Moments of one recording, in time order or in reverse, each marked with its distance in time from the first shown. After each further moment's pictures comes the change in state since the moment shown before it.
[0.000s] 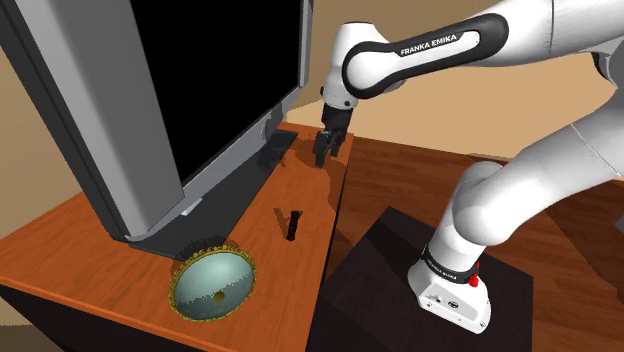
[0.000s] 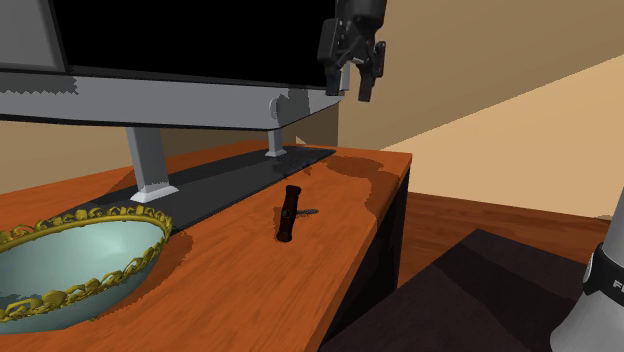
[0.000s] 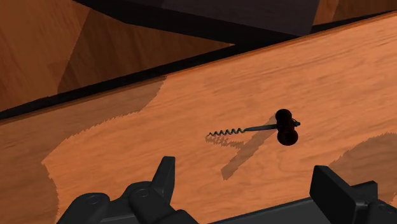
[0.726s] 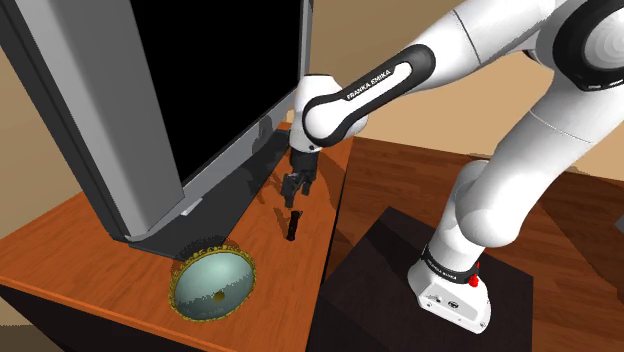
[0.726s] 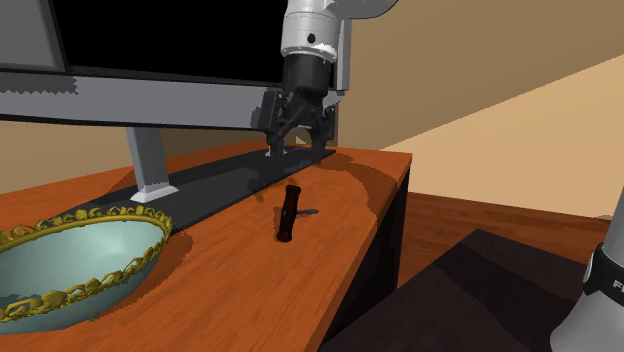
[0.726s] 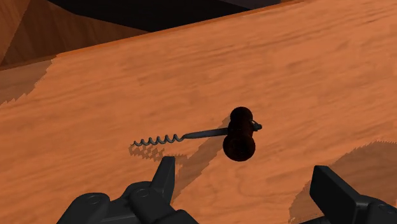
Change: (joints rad) arm 0.112 0.319 0.080 0.002 0.155 0.276 0.022
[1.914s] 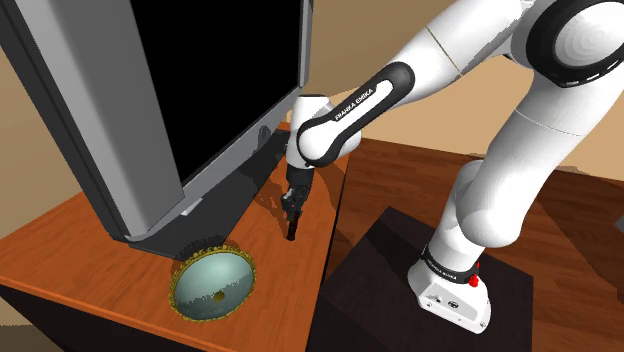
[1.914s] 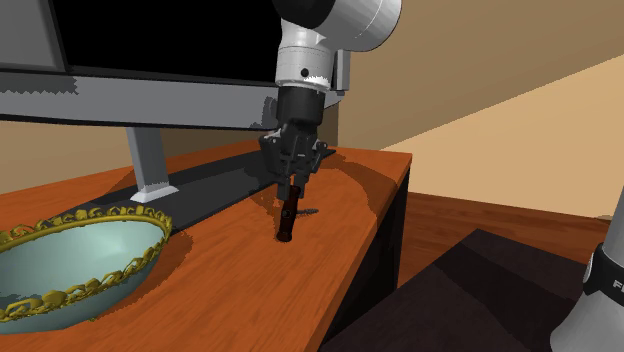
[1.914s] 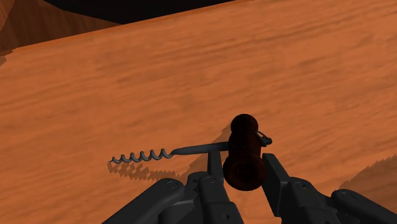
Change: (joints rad) arm 0.020 0.105 0.016 -0.025 0.037 0.130 -0.018
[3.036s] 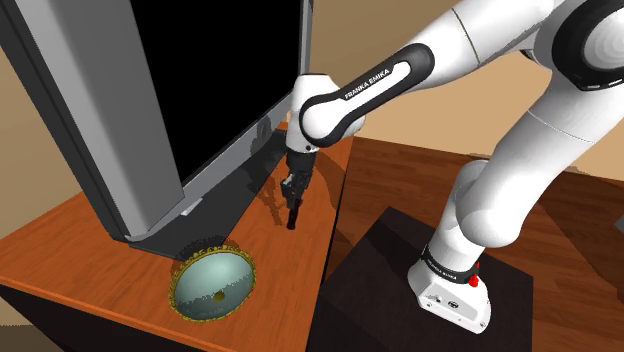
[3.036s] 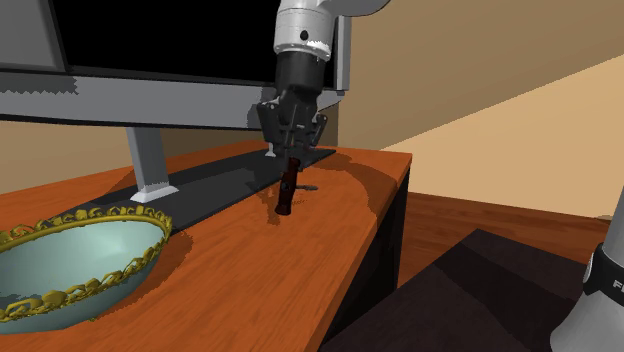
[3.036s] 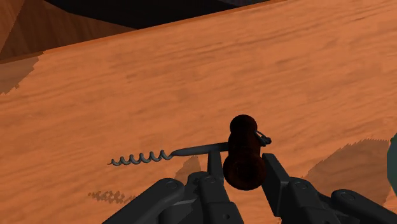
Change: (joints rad) arm -0.008 -0.095 -0.004 0.043 -0.029 -0.135 0.036
